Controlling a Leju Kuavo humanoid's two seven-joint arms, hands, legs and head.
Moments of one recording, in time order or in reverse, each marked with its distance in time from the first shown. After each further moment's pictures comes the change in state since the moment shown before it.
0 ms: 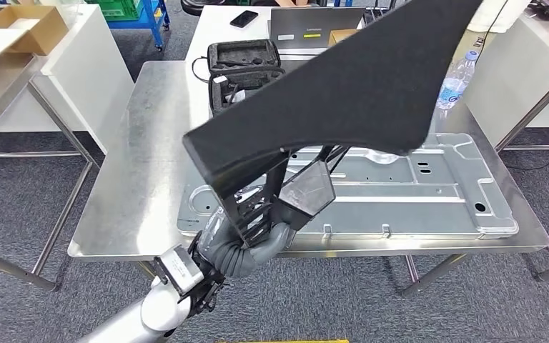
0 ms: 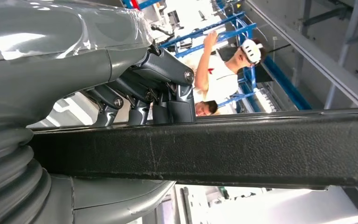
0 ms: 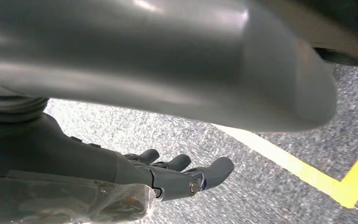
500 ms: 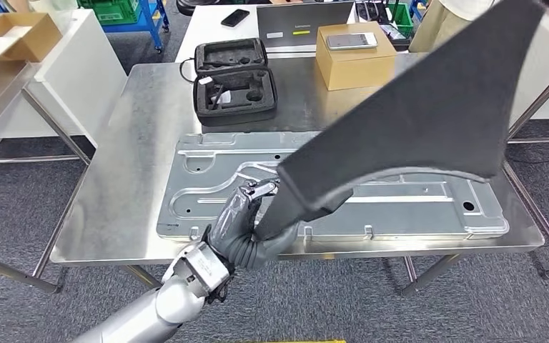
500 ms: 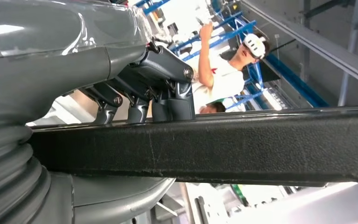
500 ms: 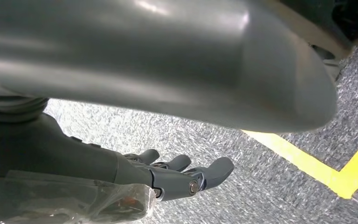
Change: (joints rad) left arm -0.052 -0.045 -0.023 0.095 -0.059 0.056 -0.018; right arm -0.014 -0.006 0.018 -0.001 0.035 0.021 0.015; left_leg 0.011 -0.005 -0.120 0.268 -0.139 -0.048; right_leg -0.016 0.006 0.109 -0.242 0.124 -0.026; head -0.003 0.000
